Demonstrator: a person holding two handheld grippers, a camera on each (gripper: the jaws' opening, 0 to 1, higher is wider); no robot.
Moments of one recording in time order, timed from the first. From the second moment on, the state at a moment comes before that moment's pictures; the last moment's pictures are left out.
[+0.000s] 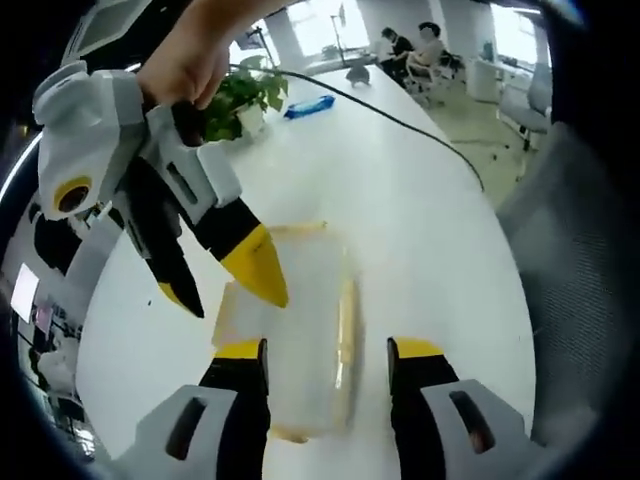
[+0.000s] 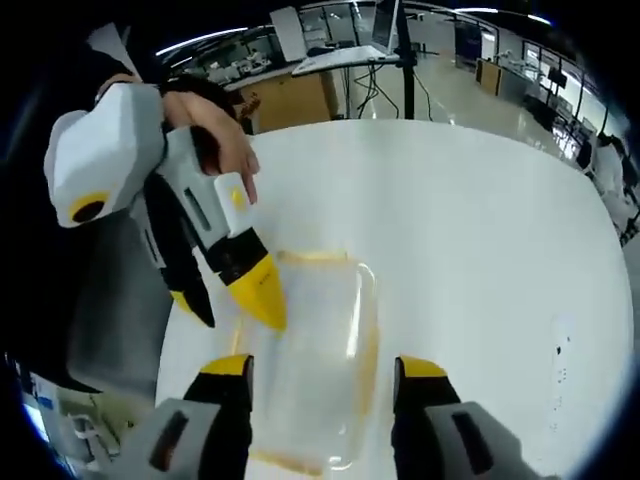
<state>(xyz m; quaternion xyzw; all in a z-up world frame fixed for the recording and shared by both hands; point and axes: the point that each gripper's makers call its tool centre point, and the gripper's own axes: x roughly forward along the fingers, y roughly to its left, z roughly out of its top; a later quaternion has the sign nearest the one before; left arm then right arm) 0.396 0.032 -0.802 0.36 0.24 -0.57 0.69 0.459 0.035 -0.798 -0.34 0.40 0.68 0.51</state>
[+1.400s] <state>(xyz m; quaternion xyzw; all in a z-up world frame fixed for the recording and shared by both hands) 0.472 0.052 -0.776 0.29 0.34 -0.46 0.77 0.459 0.017 -0.782 -0.31 0.37 0.55 0.68</state>
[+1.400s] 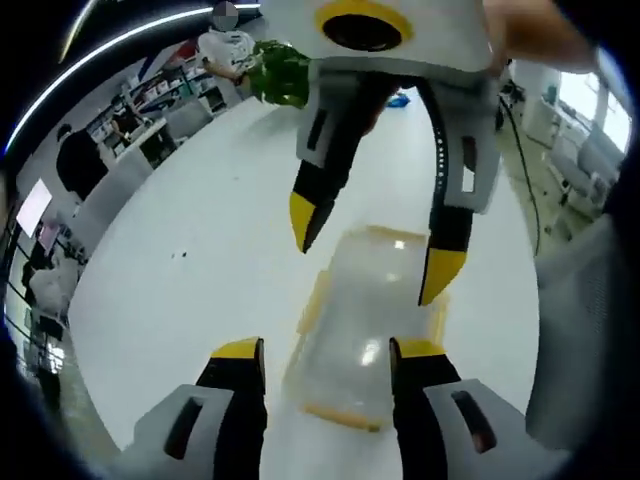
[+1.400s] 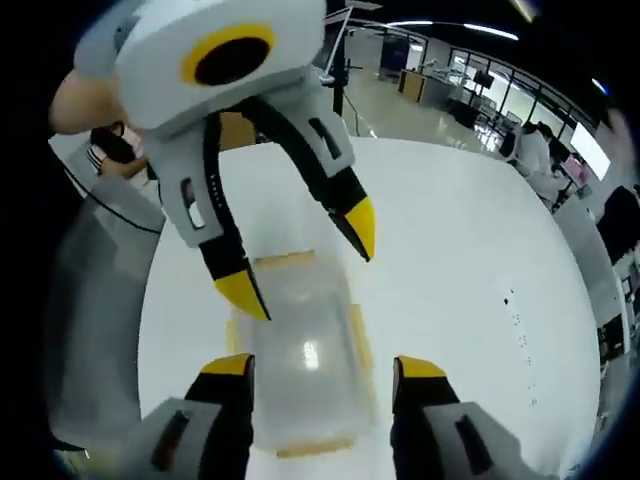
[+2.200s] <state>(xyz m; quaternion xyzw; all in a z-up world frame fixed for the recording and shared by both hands) 0.485 0.068 -0.785 0.22 0.37 -0.28 0.86 0.475 0.005 -0.776 -0.19 0.36 0.34 0.85</state>
